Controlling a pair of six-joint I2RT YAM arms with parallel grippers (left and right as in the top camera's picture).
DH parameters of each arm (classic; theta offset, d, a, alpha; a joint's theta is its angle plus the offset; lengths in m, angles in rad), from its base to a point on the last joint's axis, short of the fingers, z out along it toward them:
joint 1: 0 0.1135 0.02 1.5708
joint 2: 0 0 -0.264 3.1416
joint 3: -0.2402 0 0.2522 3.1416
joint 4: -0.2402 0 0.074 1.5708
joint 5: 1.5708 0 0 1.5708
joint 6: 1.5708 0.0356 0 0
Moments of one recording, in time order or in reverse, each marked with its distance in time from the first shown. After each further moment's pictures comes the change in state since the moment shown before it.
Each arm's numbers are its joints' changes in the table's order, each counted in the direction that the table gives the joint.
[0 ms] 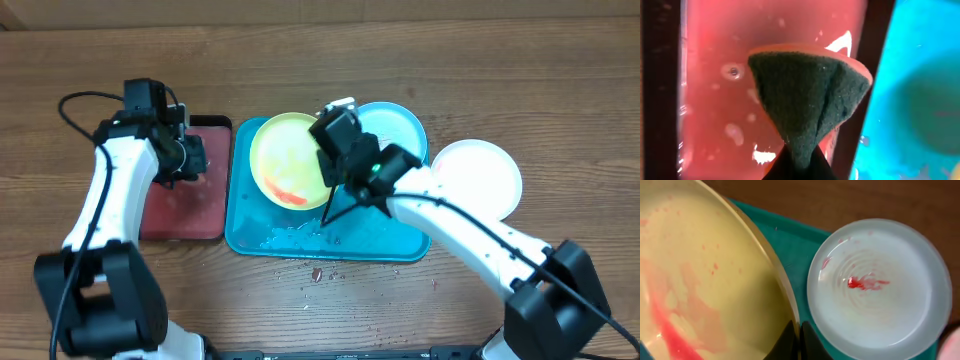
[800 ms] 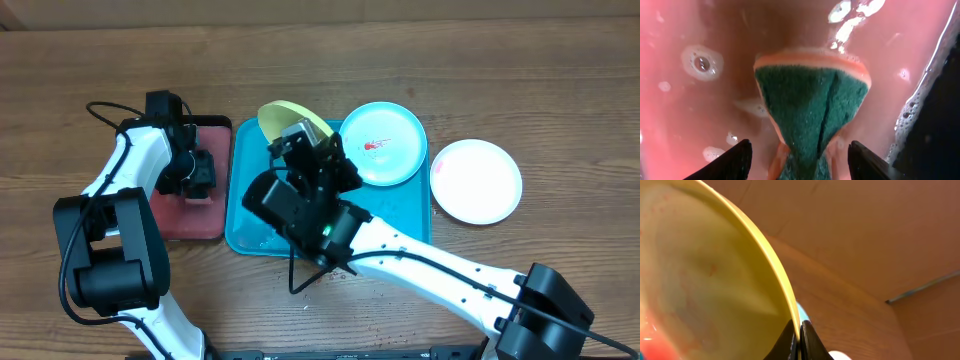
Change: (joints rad) left arm 0.000 -0.213 0.000 0.044 -0.068 0.013; right arm 0.314 0.003 0.000 0.100 0.874 -0.183
